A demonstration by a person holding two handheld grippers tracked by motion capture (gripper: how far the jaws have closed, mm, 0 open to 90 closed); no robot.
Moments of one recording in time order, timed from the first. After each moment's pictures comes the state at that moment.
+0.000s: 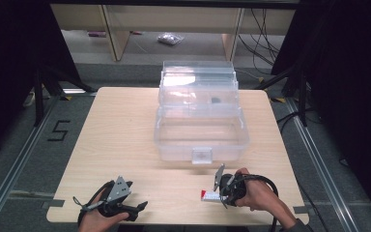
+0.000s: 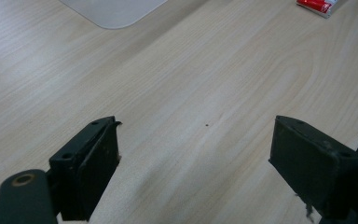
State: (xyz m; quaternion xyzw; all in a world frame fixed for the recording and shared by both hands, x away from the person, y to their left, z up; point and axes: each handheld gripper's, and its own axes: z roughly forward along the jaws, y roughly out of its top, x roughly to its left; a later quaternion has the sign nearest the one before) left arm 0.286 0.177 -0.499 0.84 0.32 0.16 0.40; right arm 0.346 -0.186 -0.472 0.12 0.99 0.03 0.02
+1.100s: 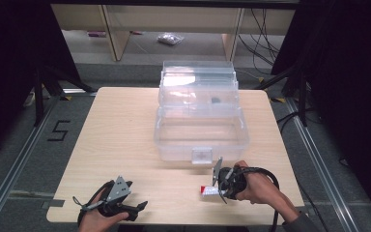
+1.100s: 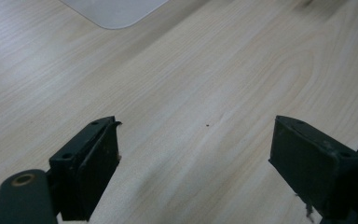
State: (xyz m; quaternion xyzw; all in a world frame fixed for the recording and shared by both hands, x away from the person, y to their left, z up) left arm 0.286 0.178 -0.499 0.85 0.32 0.16 0.39; right arm 0.352 -0.178 -0.439 0.10 0.99 0.02 0.04
